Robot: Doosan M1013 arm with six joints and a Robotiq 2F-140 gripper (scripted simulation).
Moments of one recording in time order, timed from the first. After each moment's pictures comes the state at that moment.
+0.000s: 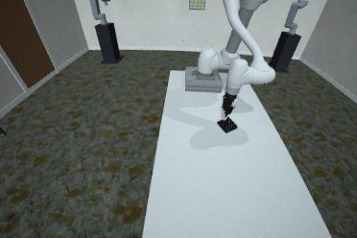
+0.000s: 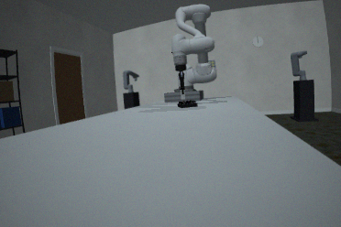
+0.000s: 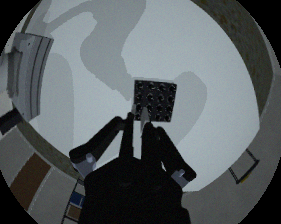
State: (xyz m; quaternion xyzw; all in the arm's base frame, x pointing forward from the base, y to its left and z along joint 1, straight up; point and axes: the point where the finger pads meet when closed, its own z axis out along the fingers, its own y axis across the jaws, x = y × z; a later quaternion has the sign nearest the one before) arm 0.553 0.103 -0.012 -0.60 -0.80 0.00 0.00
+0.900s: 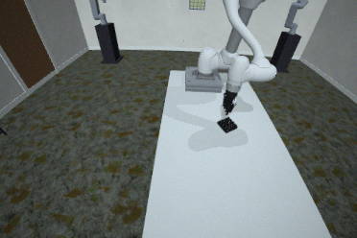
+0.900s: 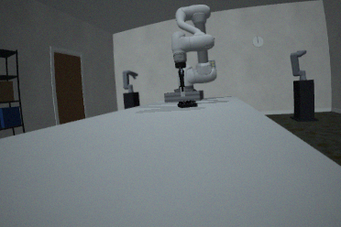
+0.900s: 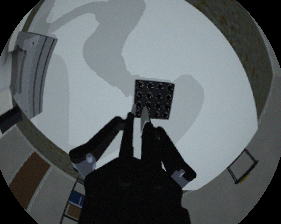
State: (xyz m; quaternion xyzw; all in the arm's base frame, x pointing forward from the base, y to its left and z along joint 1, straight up) arm 0.553 0.103 0.006 -0.59 -0.80 0.00 0.00
